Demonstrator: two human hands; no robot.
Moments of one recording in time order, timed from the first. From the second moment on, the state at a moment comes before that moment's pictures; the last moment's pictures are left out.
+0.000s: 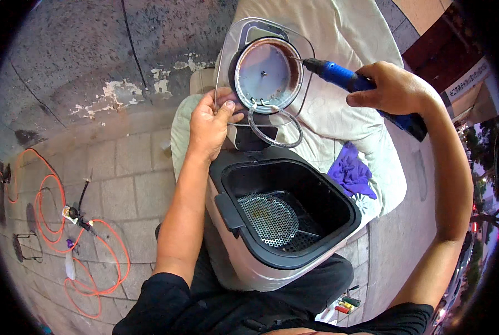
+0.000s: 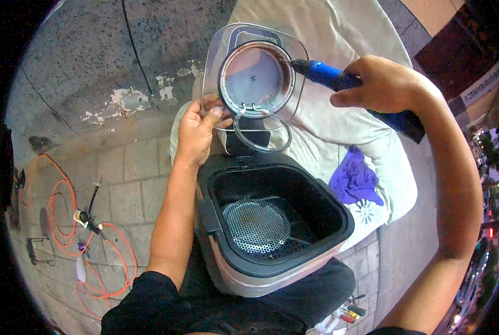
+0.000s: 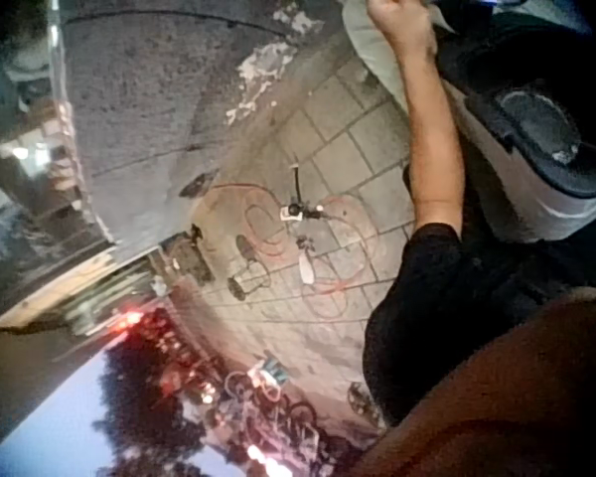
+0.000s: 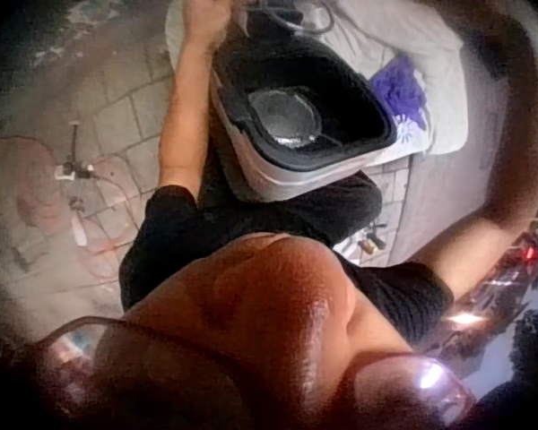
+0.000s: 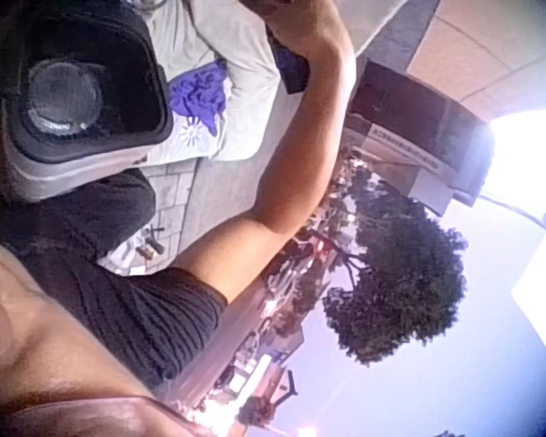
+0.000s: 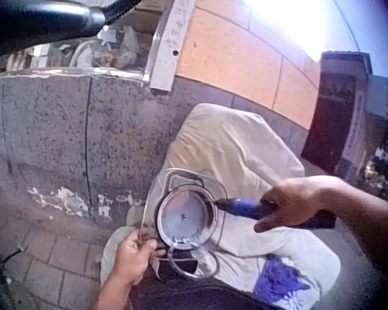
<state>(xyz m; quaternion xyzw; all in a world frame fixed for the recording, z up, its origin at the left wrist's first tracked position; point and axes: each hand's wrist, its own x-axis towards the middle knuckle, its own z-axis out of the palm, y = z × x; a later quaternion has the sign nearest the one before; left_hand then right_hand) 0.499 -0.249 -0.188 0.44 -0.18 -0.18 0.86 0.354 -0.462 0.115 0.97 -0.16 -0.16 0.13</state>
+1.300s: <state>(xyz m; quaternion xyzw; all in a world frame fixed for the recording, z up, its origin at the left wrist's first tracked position) 0.500 -0.249 -0.189 0.43 -0.18 -0.18 0.86 0.344 -0.450 0.054 0.95 -0.16 -0.26 0.01</state>
